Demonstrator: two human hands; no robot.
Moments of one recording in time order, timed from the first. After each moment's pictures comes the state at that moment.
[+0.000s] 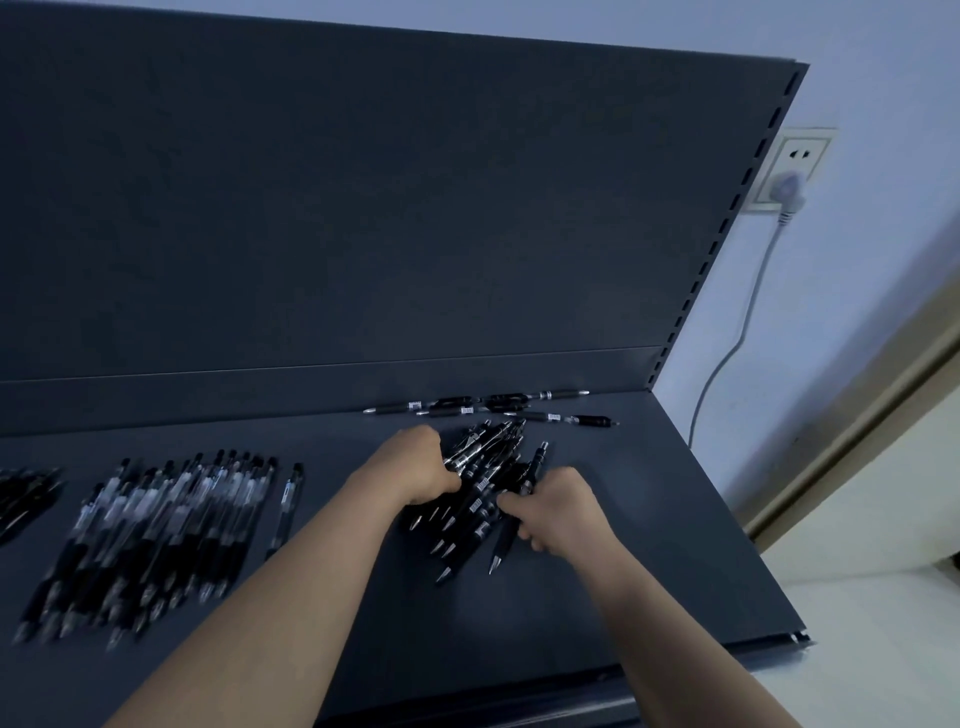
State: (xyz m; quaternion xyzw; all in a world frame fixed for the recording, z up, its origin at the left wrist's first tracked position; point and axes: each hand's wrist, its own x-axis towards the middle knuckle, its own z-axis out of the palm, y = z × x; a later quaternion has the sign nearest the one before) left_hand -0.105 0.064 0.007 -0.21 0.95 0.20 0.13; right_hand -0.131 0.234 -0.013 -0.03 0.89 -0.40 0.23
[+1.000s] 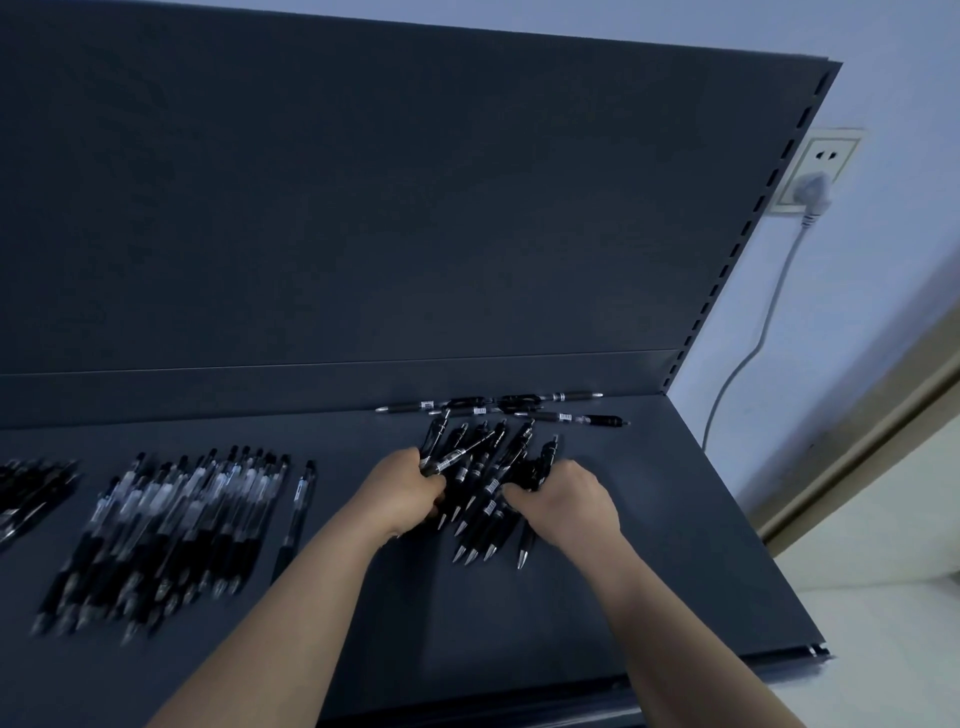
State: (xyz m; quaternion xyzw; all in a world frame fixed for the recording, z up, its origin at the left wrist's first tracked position) left_hand -0.070 0.051 -0.015 -0.27 0.85 0.45 0.05; right_hand -0.135 0.223 -0.012 -0.07 0.96 -0.24 0.14
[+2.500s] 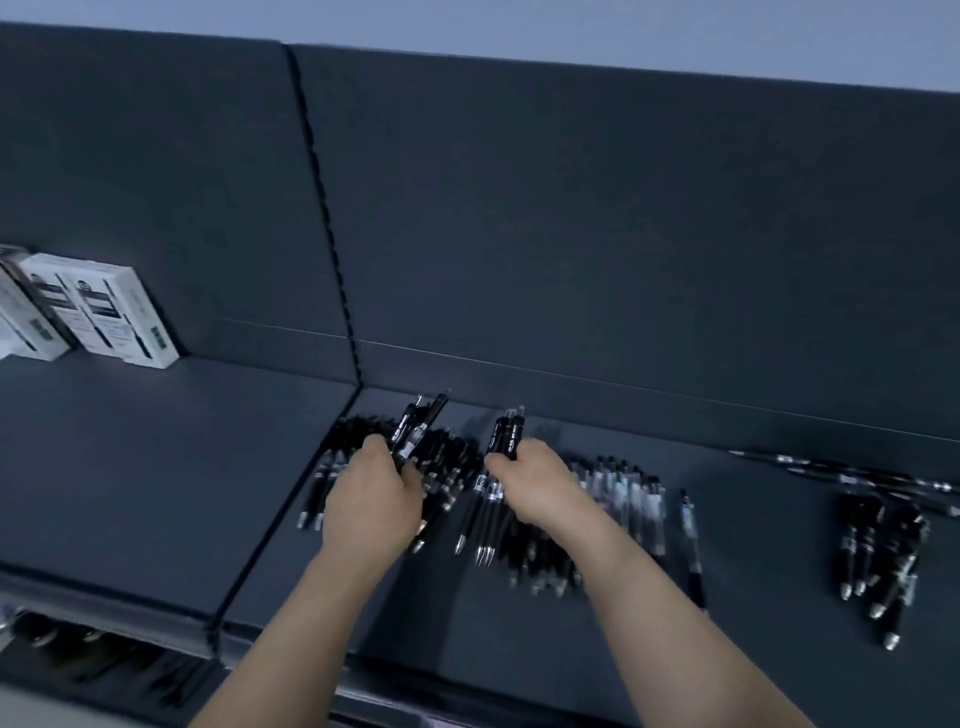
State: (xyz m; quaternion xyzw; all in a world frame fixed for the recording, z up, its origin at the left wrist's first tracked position) left_hand 0.187 -0.227 0.023 -0.47 0.83 0.25 -0.18; right_hand 0.059 -0.129 0.033 -0.27 0.82 -0.38 0.34
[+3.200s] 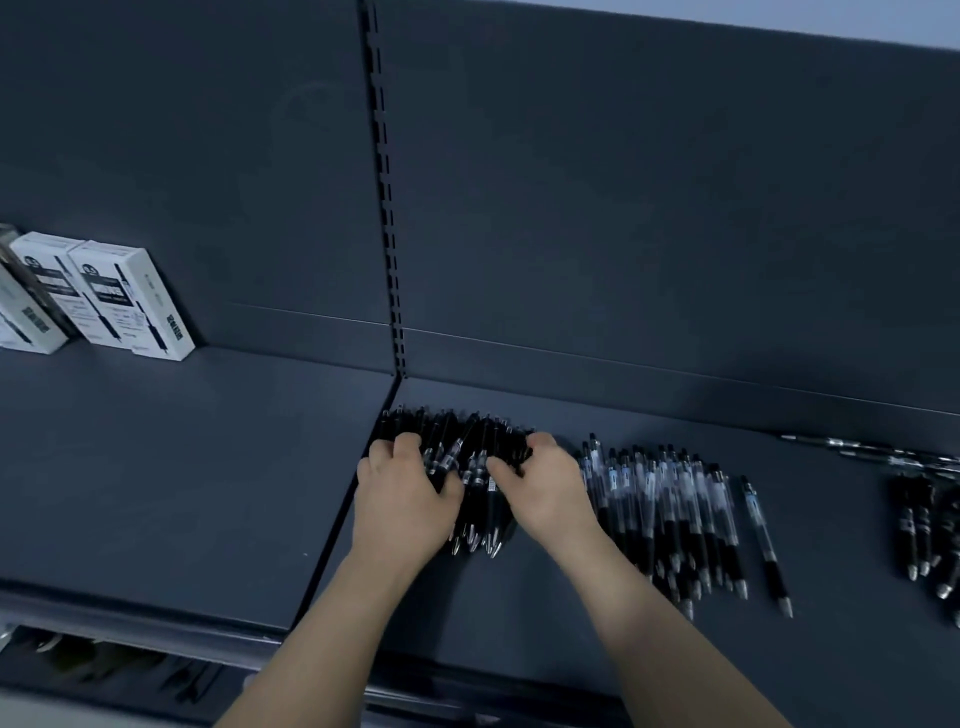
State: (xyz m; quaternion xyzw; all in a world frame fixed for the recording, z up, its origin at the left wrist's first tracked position) left_hand 0.216 -0.283 -0.001 -0.43 0.85 0.29 -0.14; right_hand 0.103 -0.192 -0.010 -0.24 0.89 -0.35 0.16
